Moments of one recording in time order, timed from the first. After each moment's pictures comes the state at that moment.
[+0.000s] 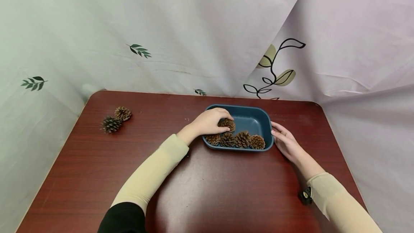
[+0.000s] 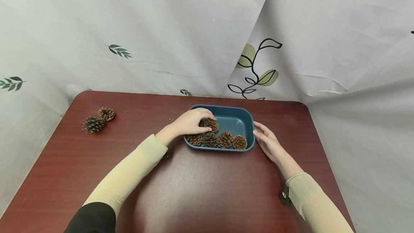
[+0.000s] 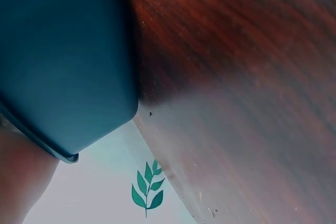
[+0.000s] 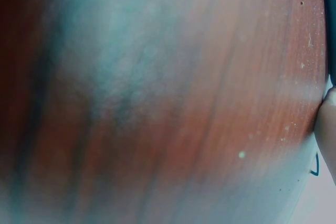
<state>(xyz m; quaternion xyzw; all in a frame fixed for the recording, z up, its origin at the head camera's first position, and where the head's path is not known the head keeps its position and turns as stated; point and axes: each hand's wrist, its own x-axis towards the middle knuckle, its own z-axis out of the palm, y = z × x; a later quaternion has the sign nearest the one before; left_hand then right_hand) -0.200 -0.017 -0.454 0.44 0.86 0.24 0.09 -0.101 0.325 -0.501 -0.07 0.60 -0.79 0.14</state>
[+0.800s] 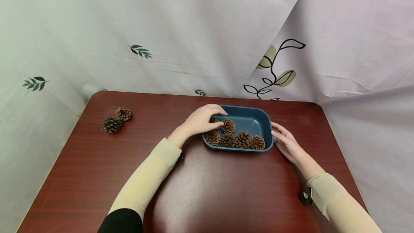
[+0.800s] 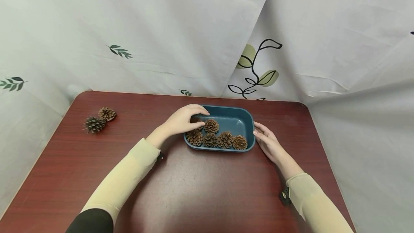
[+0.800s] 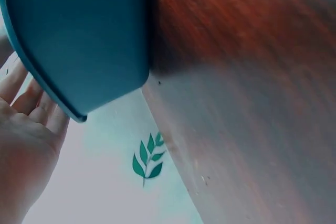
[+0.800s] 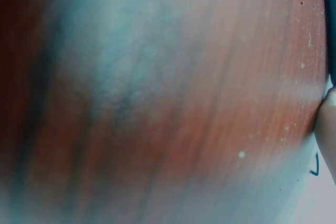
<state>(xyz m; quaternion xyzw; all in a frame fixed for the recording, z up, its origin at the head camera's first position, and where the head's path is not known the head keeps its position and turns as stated) -0.198 -0.044 -0.447 0.41 0.86 0.31 0.05 -0.101 0.326 -0.502 -0.07 0.60 -0.79 0.13</state>
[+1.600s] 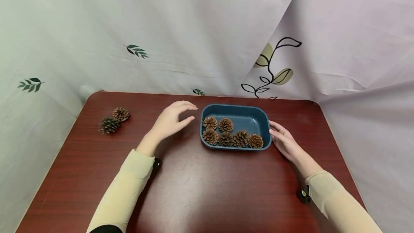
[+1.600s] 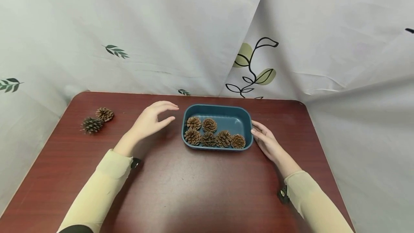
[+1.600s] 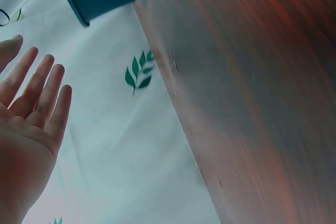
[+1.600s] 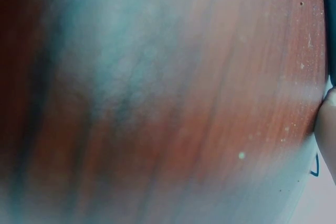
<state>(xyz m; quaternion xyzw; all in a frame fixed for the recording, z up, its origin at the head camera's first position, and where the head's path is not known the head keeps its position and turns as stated) -0.179 -0.124 -0.439 0.33 0.87 0.36 -0.06 -0.101 0.325 -0.499 -0.05 0.61 -0.78 0.14</state>
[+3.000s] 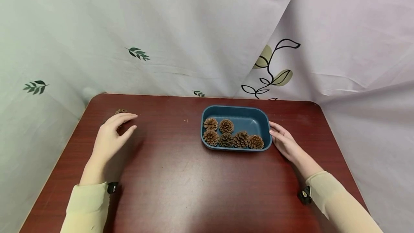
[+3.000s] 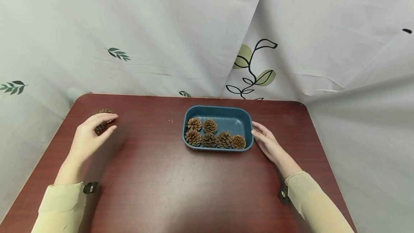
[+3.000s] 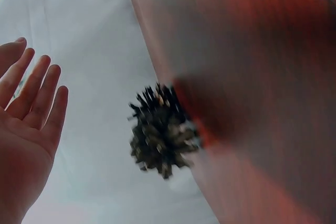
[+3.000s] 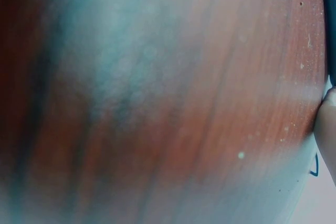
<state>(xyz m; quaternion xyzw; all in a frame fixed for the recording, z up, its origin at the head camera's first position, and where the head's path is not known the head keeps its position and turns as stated) -0.119 -0.270 -0.441 0.17 0.90 0.35 -0.20 -0.101 0.324 -0.499 -0.05 0.60 -0.78 0.14</state>
